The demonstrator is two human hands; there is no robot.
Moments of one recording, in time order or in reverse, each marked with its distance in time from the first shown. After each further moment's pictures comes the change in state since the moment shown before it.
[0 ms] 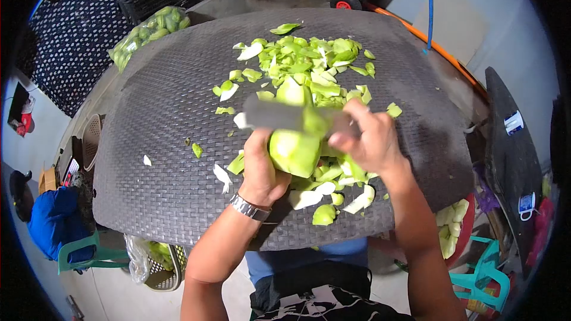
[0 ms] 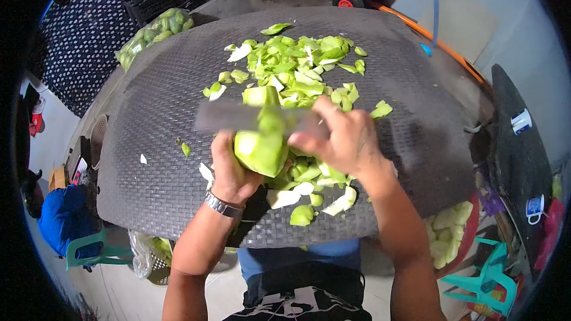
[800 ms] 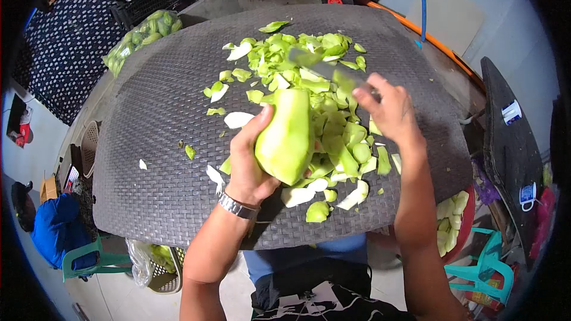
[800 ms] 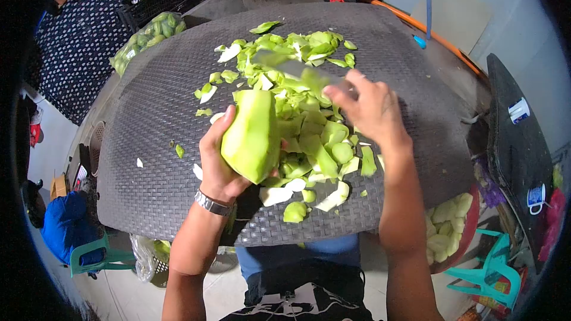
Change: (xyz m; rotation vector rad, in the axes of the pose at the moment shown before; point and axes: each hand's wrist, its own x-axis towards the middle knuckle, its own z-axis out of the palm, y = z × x) left_hand -0.002 0.007 -0.006 -0.038 -0.137 -0.142; right_hand 0.006 0.050 -0.032 -0.192 -0.041 0.321
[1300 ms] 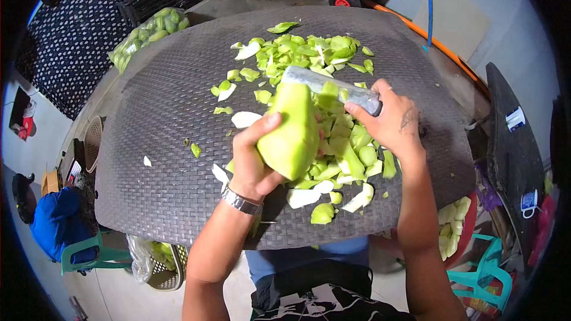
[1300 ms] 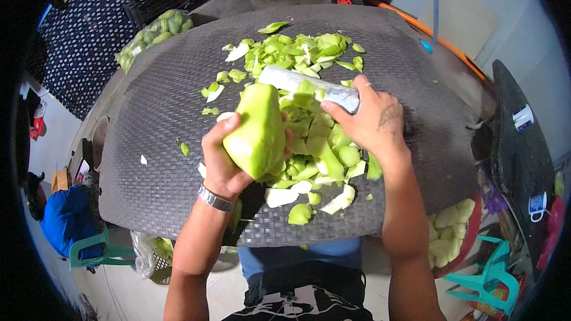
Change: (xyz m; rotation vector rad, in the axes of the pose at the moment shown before) left_hand 0.004 0.004 -0.007 0.000 -0.075 0.058; right_hand -0.007 -0.030 -0.004 -0.107 -0.034 0.107
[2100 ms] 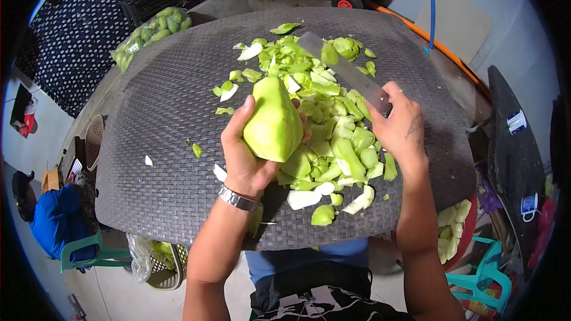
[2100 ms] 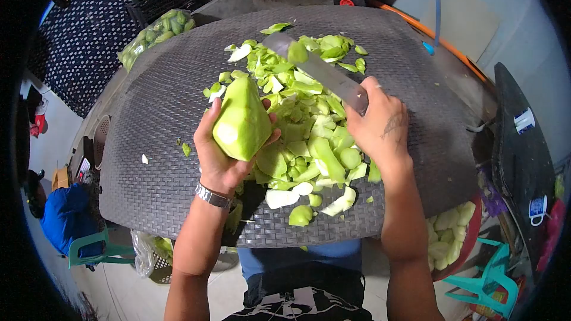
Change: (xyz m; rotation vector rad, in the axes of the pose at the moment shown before) left_hand 0.003 0.009 -0.003 -0.085 0.114 0.138; right_hand -0.005 0.003 0.004 0.110 0.166 0.018
